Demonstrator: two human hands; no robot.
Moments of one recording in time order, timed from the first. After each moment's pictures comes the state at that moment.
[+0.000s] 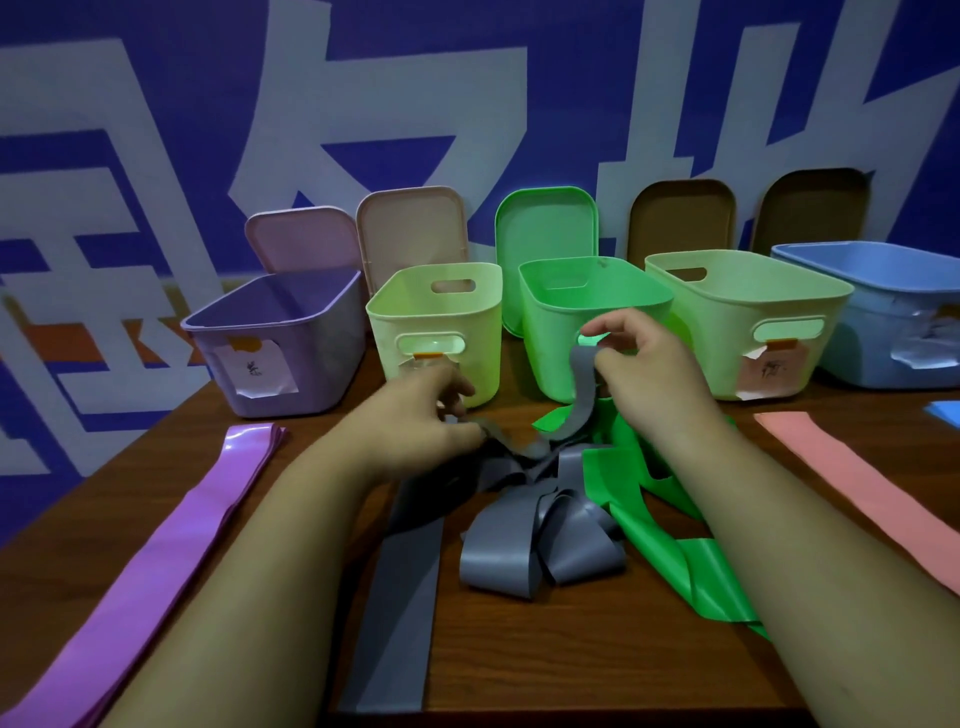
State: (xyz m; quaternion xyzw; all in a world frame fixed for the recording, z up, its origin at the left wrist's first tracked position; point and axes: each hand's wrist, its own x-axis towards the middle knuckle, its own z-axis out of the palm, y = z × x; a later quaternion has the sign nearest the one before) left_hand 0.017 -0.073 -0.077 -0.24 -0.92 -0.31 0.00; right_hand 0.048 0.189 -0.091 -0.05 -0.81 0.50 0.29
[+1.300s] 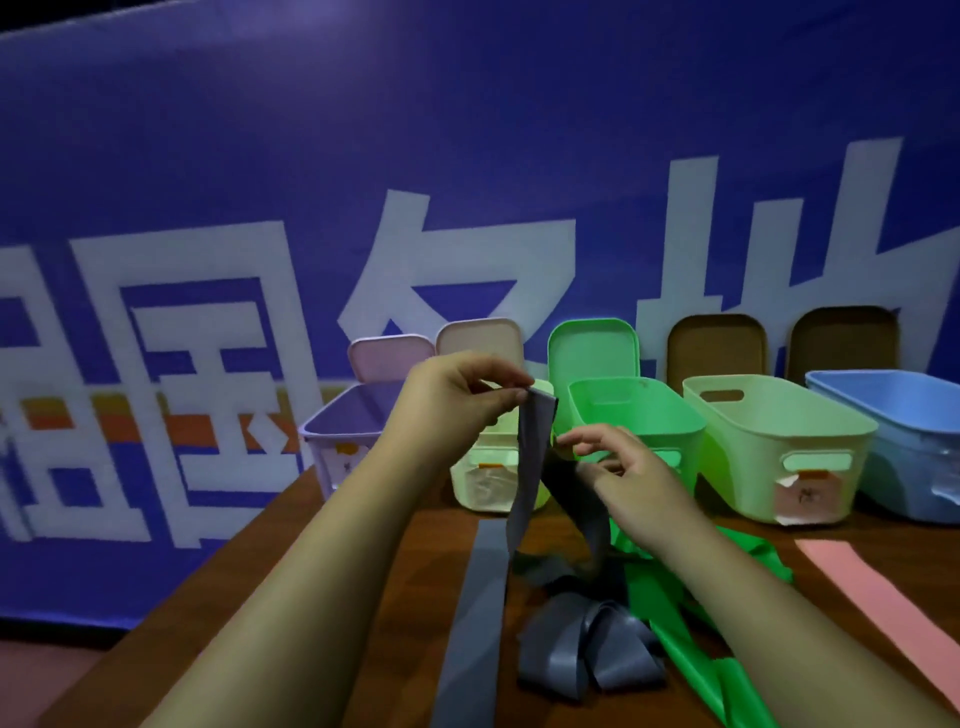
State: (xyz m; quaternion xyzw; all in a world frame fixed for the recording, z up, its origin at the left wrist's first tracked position) left_hand 0.049 -0.074 0.033 -0.29 -0.80 -0.49 0.20; right_hand 0.070 0.147 -0.058 0.09 -0.81 0.54 0.20
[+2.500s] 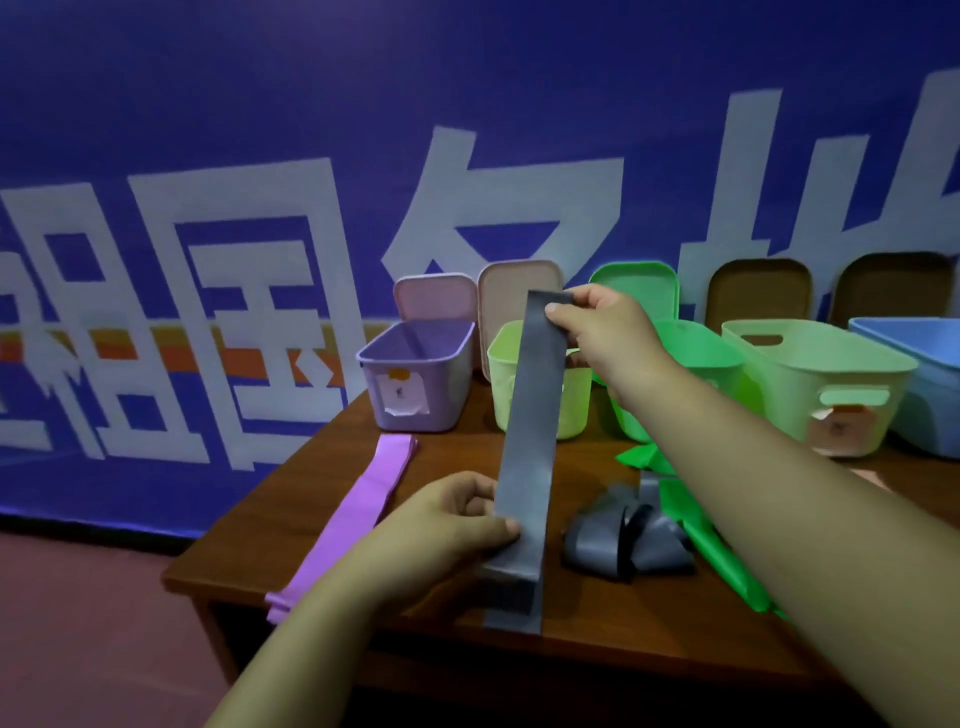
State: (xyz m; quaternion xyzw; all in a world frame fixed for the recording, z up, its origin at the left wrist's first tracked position) left_hand 0.160 -0.159 -0.069 -0.13 -0.73 -0.65 -0.17; right_hand 0.062 0.059 0.039 0.07 -0.73 0.64 0.21
